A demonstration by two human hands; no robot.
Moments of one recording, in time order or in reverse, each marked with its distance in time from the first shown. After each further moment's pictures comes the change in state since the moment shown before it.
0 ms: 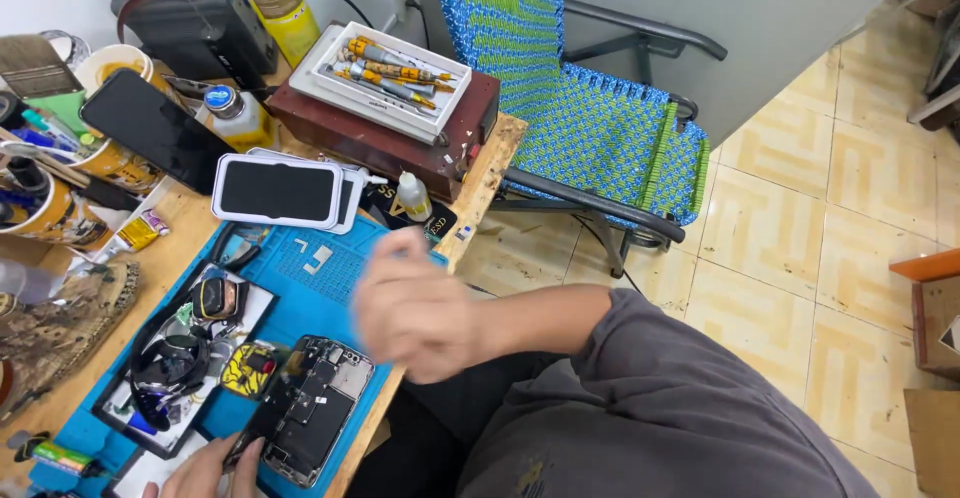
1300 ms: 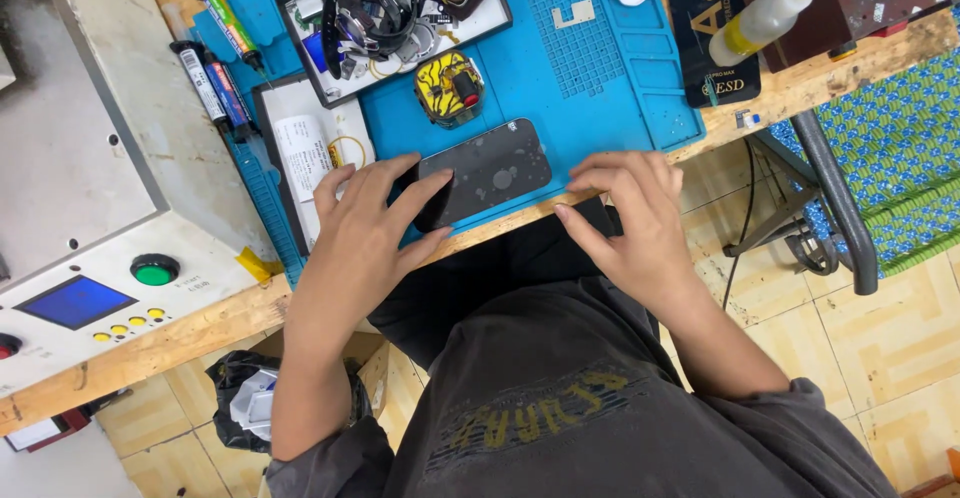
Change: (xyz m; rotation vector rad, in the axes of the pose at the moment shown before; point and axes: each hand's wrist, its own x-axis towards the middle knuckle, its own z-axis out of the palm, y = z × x) left_hand 0.003 0.109 -0.100 -0.029 -0.293 0.312; right_hand -0.063 -0.018 0.016 -0.175 -0.574 0.543
